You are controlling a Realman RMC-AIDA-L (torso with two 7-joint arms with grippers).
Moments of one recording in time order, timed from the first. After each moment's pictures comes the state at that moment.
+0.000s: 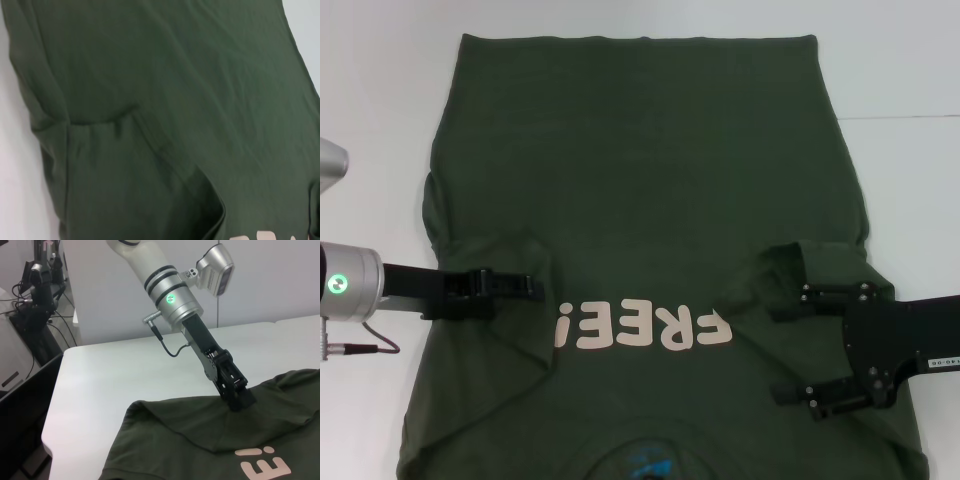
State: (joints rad) left arm -0.65 -2.12 0.64 0.81 2.49 1.36 -2.50; right arm 0.47 2.09 -0.73 -0.90 -2.12 -1.80 1.28
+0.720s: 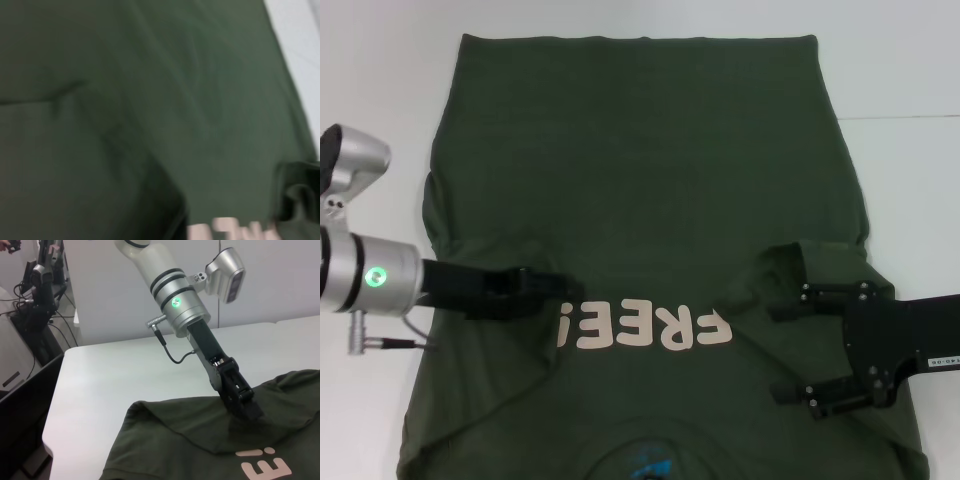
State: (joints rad) left arm -0.70 -2.12 0.67 0.74 2.45 1.38 -2.51; right arm 0.48 2.09 -0.73 -0.90 -2.12 -1.80 1.28
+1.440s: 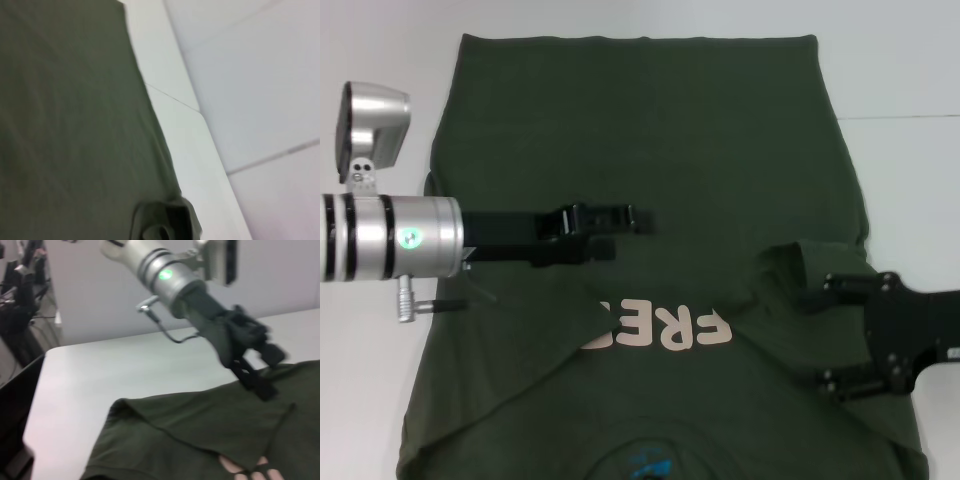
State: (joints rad) left arm -0.72 -2.14 0.67 0.69 2.15 1.44 -2.42; right arm 0.46 2.08 -0.69 -0.91 -2.13 -1.80 1.29
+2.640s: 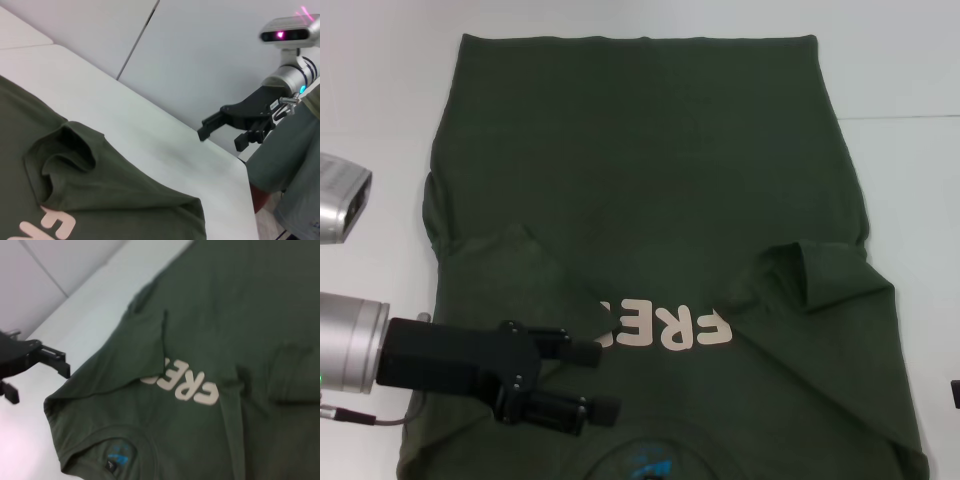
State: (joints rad) left arm -0.58 -2.12 0.67 0.81 2.22 1.88 -1.69; right arm 0.26 2.04 -0.56 -1.31 -2.23 -1.99 2.07
